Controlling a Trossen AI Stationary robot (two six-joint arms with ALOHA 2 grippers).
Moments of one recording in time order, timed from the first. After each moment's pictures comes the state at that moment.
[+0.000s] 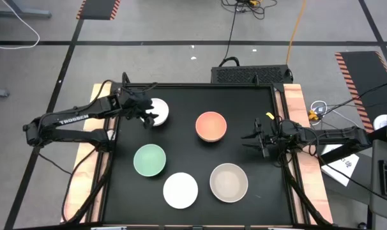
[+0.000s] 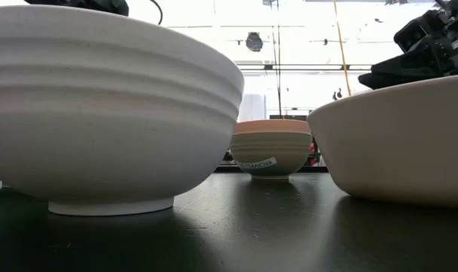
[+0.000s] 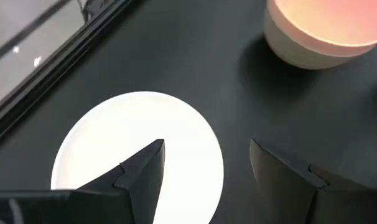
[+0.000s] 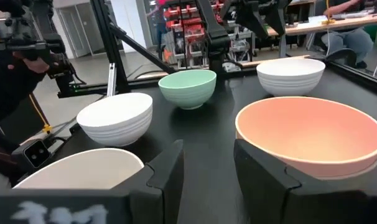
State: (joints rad) left arm 0.45 0.99 0.76 -0.59 0.00 -0.11; right arm -0.04 0.25 0.02 0.15 -0.16 0.15
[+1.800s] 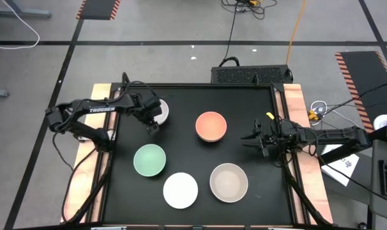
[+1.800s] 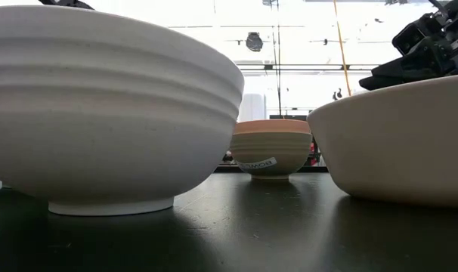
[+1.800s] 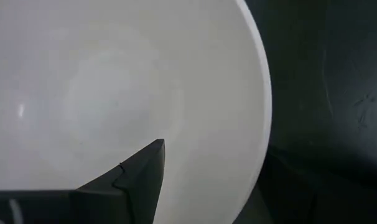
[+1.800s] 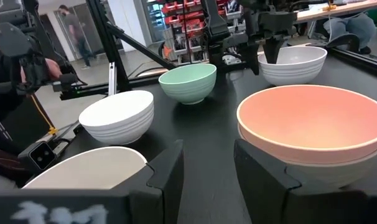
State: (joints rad) left arm 0.50 1.37 0.77 -0.68 0.13 -0.02; right arm -0.04 0.25 0.02 0.12 -0.16 0.20
